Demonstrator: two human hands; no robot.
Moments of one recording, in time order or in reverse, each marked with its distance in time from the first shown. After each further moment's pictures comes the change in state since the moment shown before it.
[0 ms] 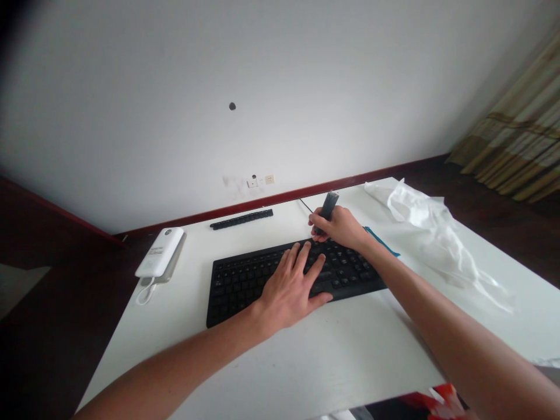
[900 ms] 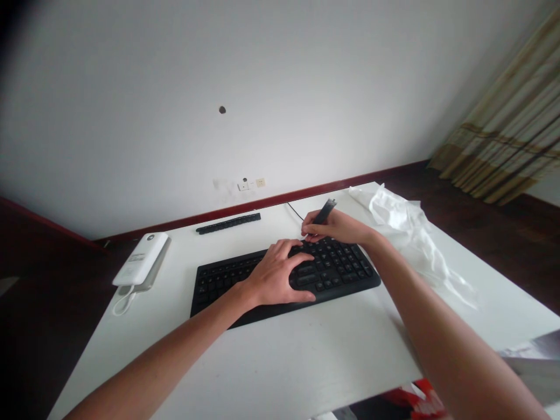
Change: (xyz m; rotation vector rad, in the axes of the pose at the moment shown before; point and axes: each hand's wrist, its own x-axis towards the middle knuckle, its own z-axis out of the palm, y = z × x) left_hand 0.034 -0.029 -0.011 -0.335 -0.045 0.093; right_hand -0.005 -0.005 -0.044 0.006 -0.338 -0.027
